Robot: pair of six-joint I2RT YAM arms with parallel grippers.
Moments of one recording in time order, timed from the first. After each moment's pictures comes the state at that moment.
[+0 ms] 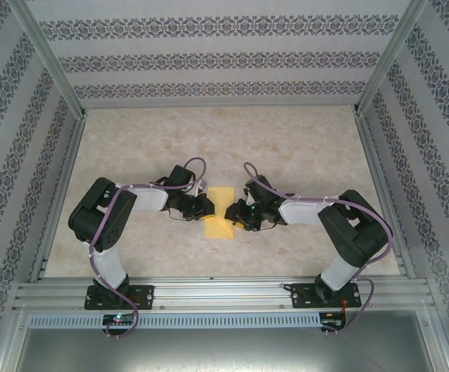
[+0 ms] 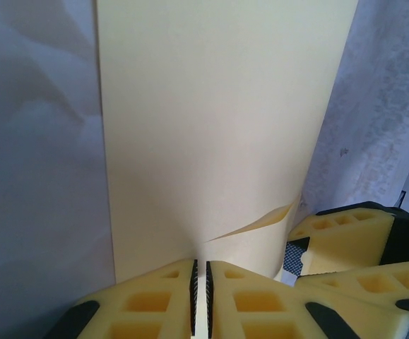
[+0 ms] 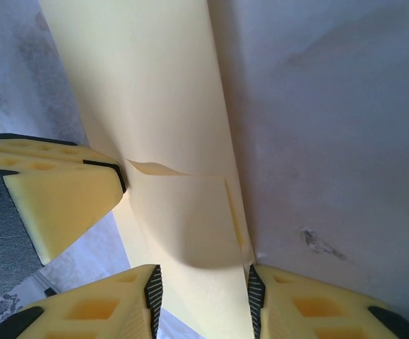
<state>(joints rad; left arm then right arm) -0.46 1.82 0.86 -0.10 0.67 -0.71 0.63 1.66 0.71 -0.03 -0.49 1.05</state>
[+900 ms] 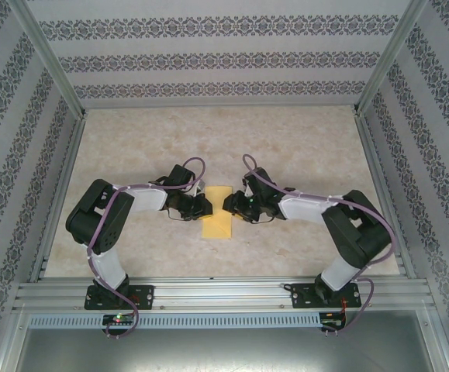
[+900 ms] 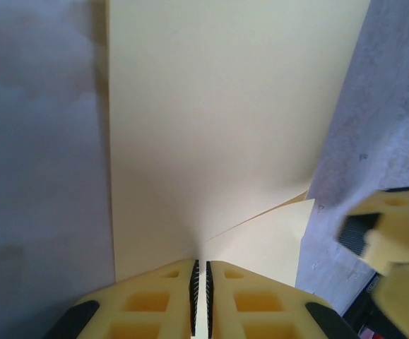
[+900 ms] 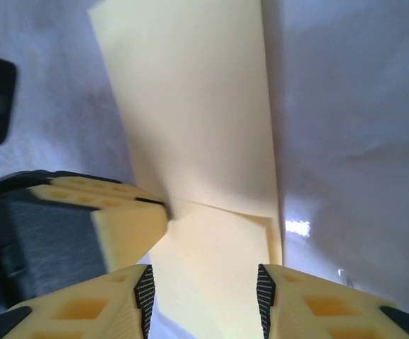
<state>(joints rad) -0.46 1.79 0.86 -0.16 0.61 -0.70 0.61 1.61 0.78 -0.08 -0.42 0.99</state>
